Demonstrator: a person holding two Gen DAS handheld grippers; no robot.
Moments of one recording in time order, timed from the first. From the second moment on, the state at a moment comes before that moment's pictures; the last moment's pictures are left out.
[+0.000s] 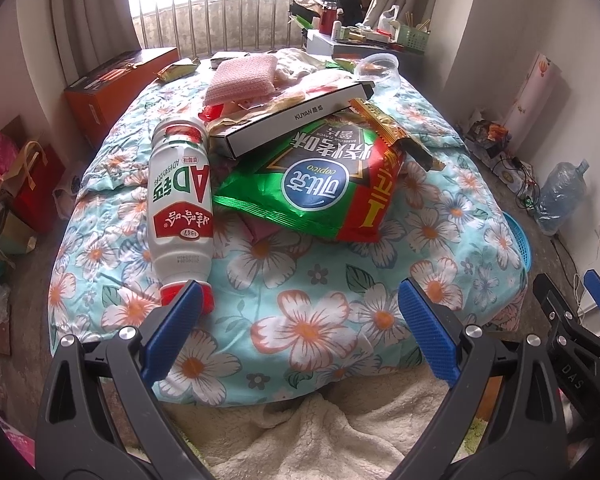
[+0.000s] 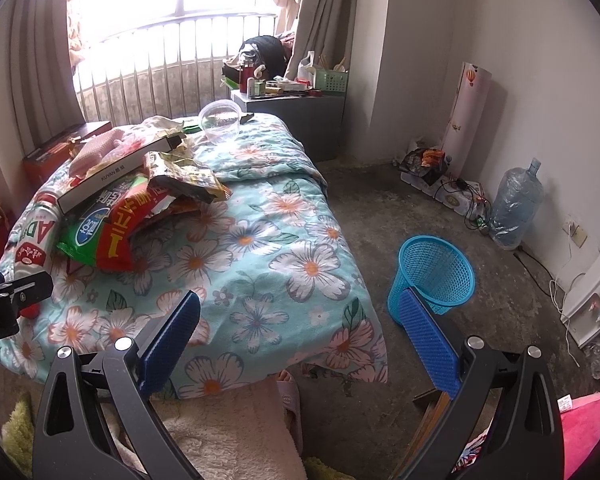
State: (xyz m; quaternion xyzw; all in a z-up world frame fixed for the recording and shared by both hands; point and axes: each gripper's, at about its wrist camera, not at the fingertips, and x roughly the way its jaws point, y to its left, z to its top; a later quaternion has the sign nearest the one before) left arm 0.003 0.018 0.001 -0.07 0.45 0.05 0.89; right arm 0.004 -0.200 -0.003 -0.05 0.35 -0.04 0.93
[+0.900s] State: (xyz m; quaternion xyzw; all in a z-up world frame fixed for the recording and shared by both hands) left arm 0.153 0.171 0.057 -0.19 0.37 -0.07 0.91; right arm 0.102 -0.171 0.017 0.04 0.31 0.12 0.94
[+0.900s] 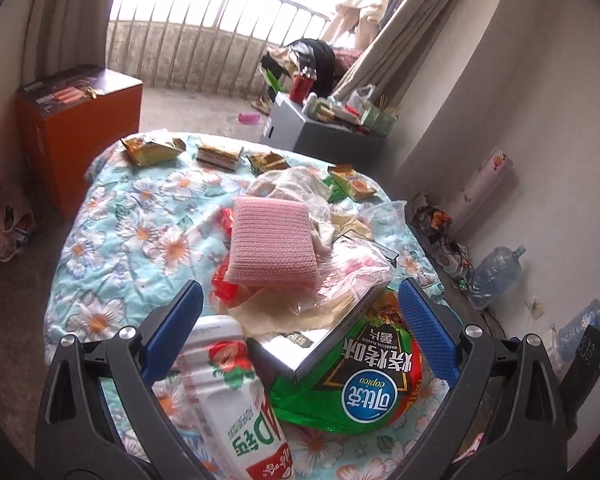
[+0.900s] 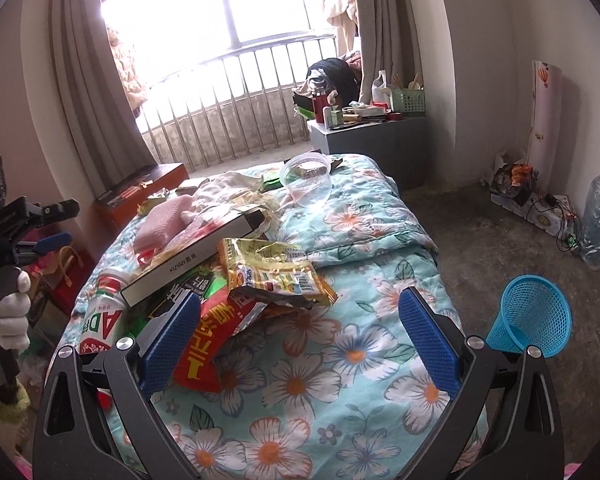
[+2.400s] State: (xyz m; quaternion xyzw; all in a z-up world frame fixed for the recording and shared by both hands) left arm 0.253 0.195 0.013 -0.17 0.48 -0.06 0.86; right arm 0.409 -0.115 0.004 0.02 0.49 0.19 0.85
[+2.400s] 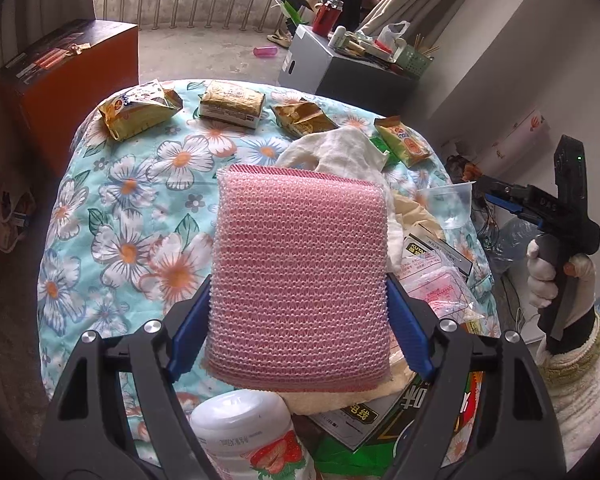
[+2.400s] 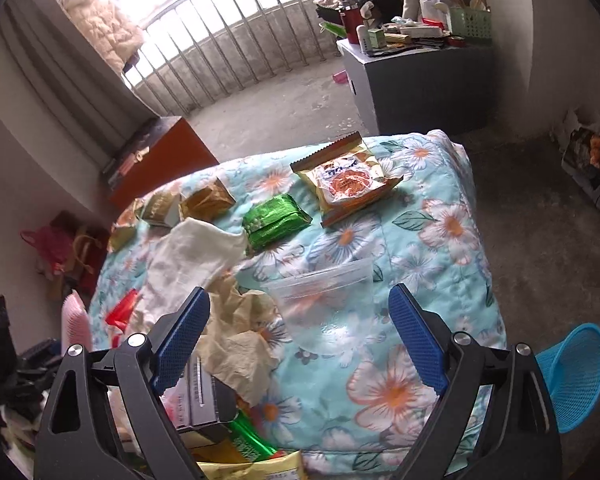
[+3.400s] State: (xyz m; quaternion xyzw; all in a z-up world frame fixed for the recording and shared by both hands) left arm 0.230 0.181 0.038 -0.18 0.46 -0.07 0.87; right arm 0.383 -0.105 0.007 -0.08 0.47 0.19 0.86
